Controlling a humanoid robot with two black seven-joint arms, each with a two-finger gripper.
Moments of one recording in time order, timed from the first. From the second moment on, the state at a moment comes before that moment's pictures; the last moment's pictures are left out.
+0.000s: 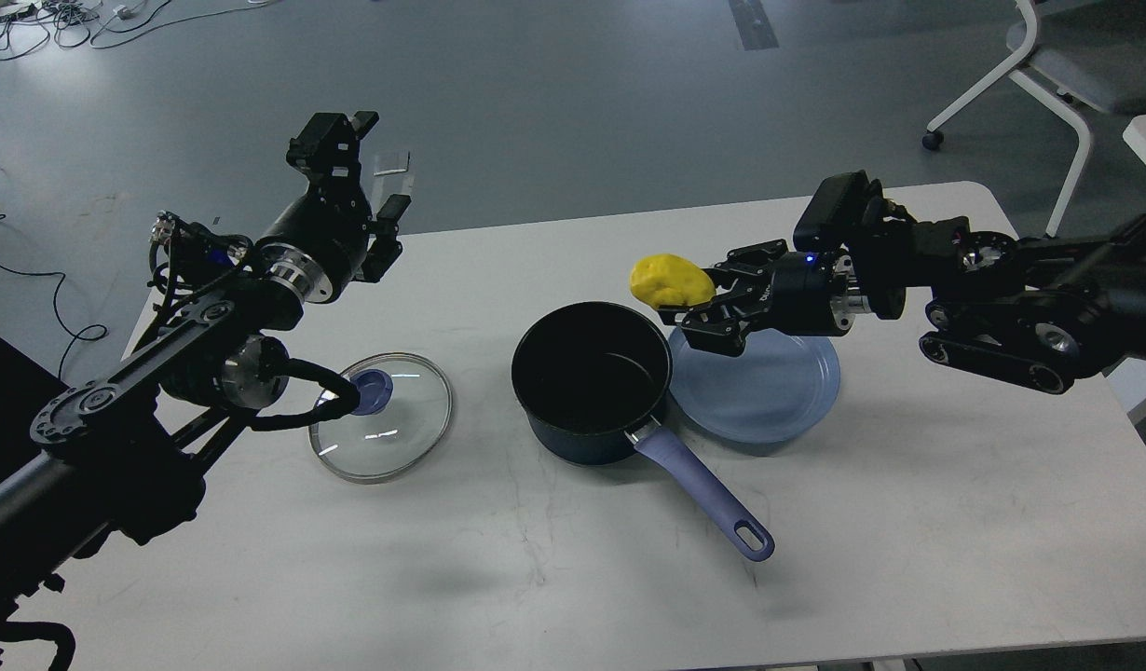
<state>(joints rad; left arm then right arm) -0.79 0.49 -0.60 -1.19 0.30 0.15 -0.19 1.20 -0.35 -0.33 0.93 -1.51 -0.17 0.49</state>
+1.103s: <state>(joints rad) -0.76 0.50 -0.61 -1.19 0.30 0.15 -0.21 1.22 -0.09 -0.37 0.74 -1.44 -0.18 0.49</state>
